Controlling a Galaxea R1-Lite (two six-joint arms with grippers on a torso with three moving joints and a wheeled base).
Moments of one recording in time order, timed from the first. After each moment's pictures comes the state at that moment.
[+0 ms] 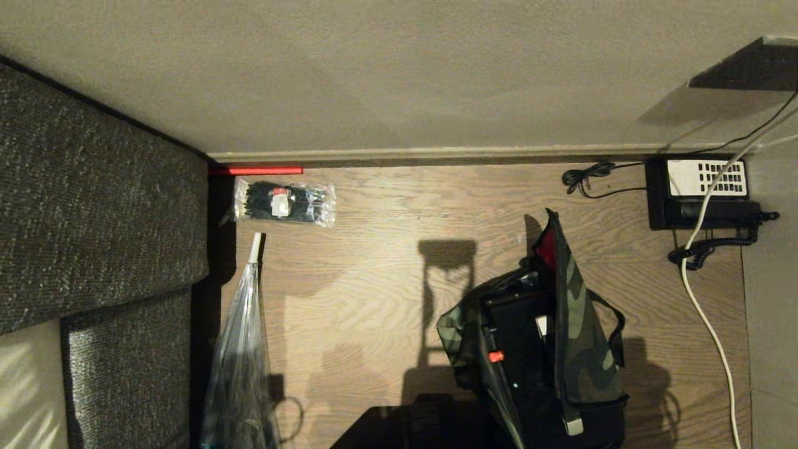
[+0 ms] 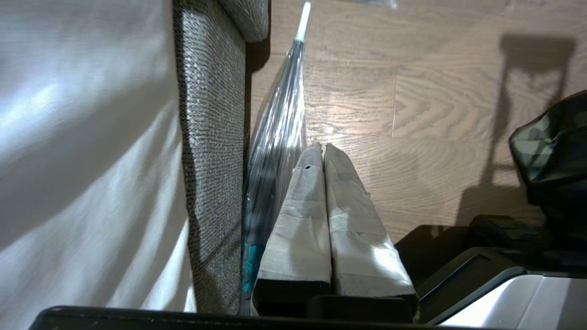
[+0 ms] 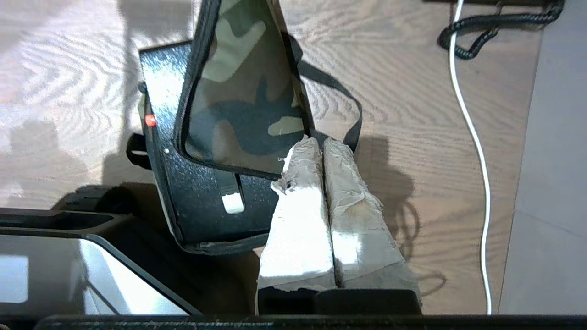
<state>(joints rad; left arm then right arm) 0.00 0.00 0.00 0.00 0.00 -0.01 0.01 0.00 0.00 0.00 0.02 -0.06</state>
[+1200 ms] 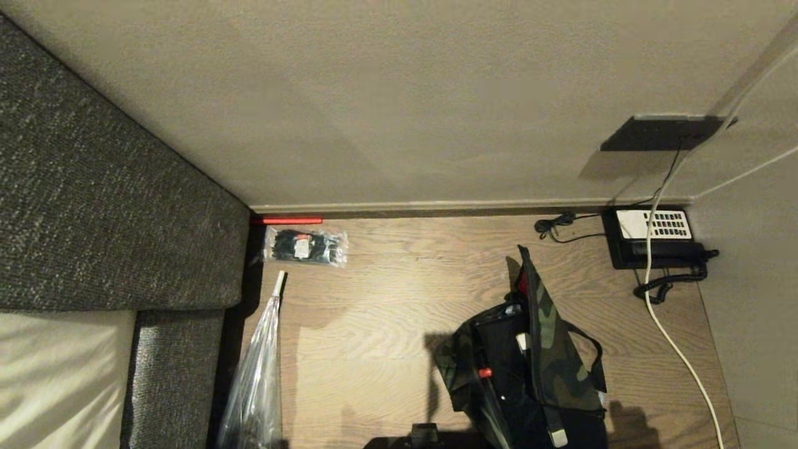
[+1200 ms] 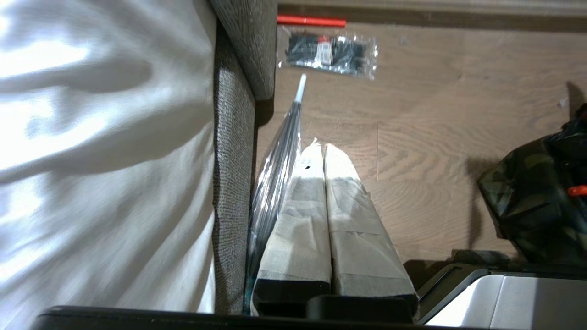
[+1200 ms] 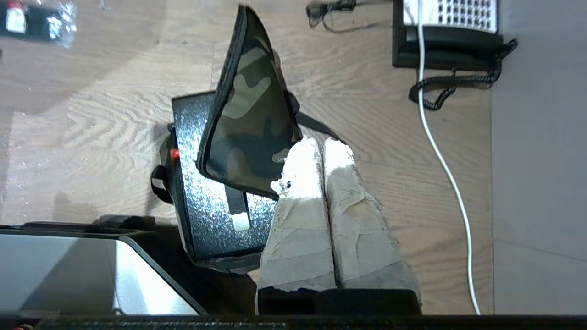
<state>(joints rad) 0.00 0.00 0.00 0.01 0.01 -0.01 0.01 0.00 -0.01 0.02 0.01 -0.06</state>
